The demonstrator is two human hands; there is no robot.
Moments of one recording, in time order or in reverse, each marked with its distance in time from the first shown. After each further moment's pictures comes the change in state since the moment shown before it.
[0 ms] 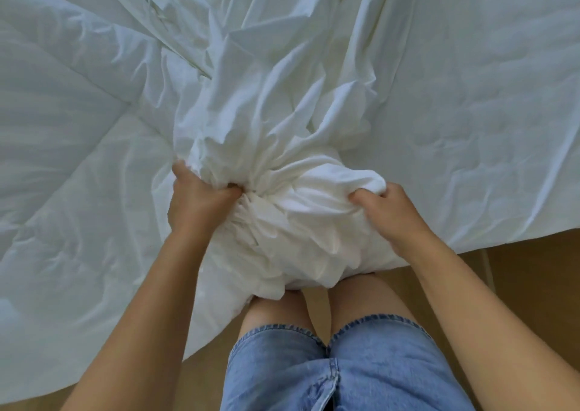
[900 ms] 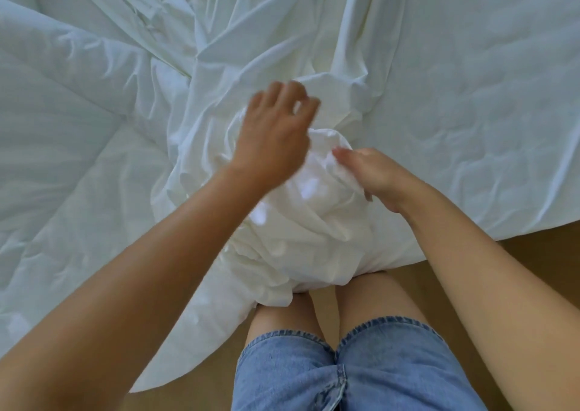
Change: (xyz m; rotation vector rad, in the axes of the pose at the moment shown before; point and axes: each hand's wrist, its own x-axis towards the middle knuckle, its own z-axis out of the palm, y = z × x) left_hand -0.005 0.109 0.032 0.600 0.204 1.247; right_hand 0.057 -0.020 -0.005 -0.027 -0.224 0.046
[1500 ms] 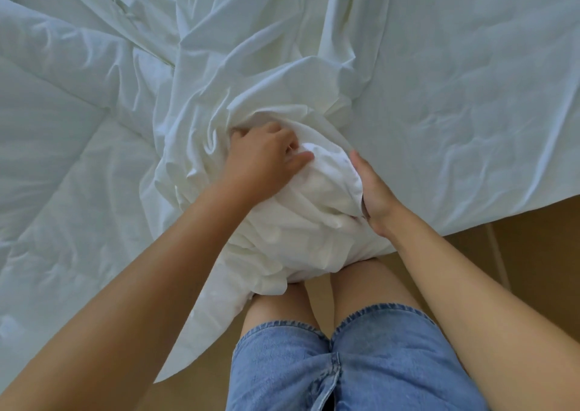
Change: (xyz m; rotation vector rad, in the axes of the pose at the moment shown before) left_hand -0.032 0.006 0.018 -0.307 -0.212 -0.198; right_hand -0.012 0.067 0.017 0.453 -0.015 0.067
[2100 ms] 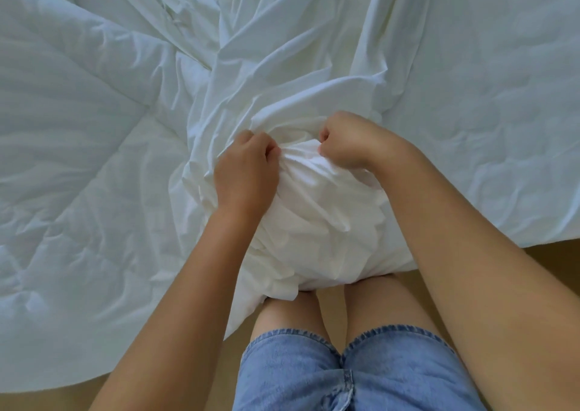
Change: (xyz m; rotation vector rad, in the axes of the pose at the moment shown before) left_hand -0.035 -0.013 -0.012 -0.138 0.367 -0.383; right_hand 0.006 -0.113 0.070 -1.228 0.023 -0.223
